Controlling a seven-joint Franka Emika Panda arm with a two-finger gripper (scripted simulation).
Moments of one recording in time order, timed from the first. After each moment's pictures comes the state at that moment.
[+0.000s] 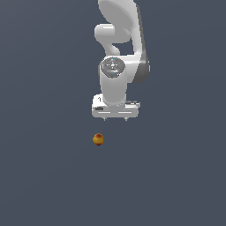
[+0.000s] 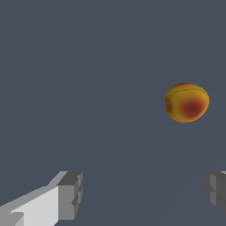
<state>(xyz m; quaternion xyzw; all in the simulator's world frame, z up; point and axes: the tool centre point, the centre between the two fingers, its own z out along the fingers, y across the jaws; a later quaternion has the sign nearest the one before) -0.023 0.012 0.152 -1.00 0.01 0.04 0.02</state>
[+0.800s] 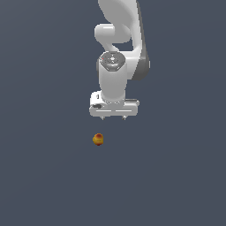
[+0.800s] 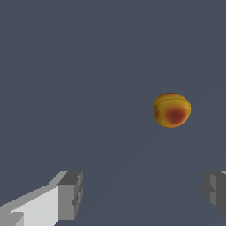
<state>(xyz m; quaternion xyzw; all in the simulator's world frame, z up) -0.015 0.003 0.170 -1.00 0.00 0.03 0.01</state>
